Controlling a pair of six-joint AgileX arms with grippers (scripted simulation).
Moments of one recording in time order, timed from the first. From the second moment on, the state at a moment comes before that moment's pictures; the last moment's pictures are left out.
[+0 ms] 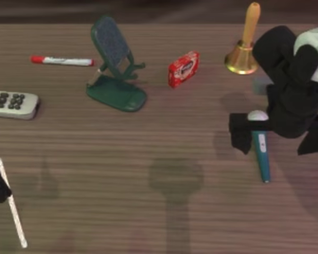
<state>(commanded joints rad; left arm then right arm) 0.00 0.00 0.00 0.00 0.00 0.00 0.43 1.84 1.27 -0.91 0.04 0.45</state>
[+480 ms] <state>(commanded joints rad) 0.00 0.00 0.00 0.00 0.00 0.00 0.42 1.94 1.20 -0.75 0.04 0.45</state>
